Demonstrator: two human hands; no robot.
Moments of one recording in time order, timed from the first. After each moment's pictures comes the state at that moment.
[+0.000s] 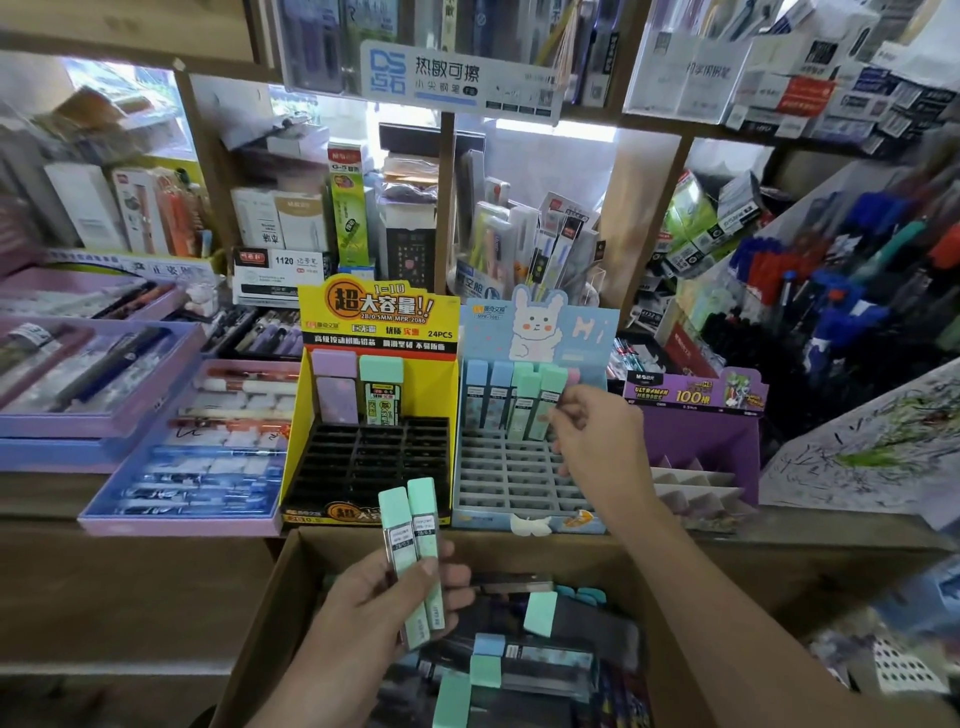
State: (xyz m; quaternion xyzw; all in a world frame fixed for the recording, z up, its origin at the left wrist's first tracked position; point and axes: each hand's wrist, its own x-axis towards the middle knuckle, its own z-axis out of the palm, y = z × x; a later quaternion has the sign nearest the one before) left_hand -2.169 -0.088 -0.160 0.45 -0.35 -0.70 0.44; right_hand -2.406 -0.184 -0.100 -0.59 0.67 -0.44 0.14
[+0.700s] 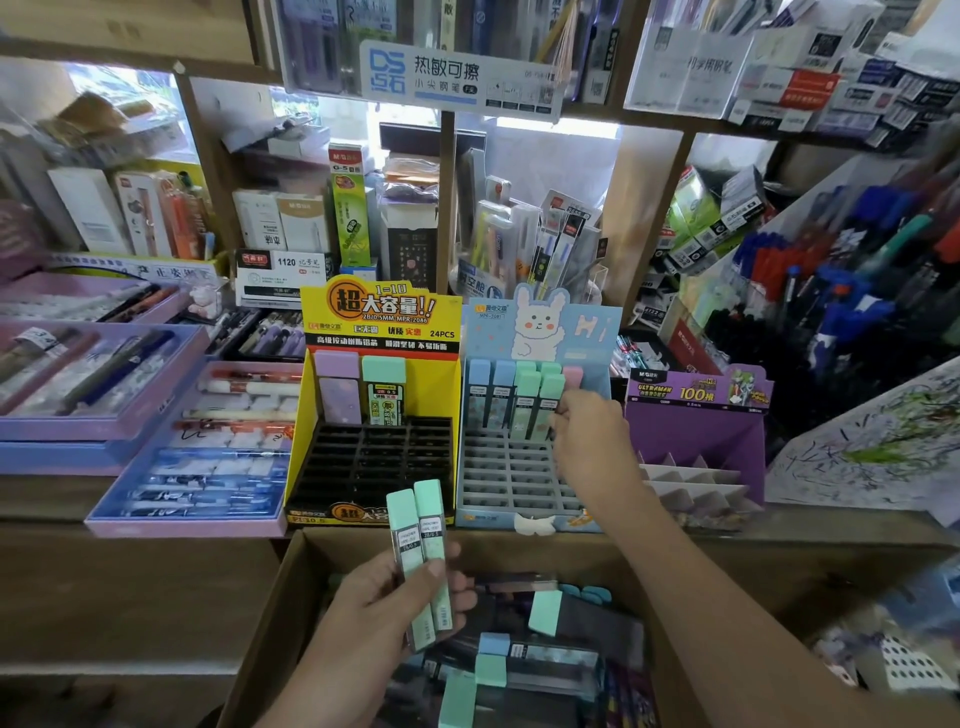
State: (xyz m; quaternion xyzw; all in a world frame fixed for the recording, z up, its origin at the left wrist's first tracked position) left_hand -2.169 -0.088 -0.160 0.44 -0.35 -0.70 0.44; right_hand -2.396 -0.196 -0.096 -0.60 0.75 -0.26 0.07
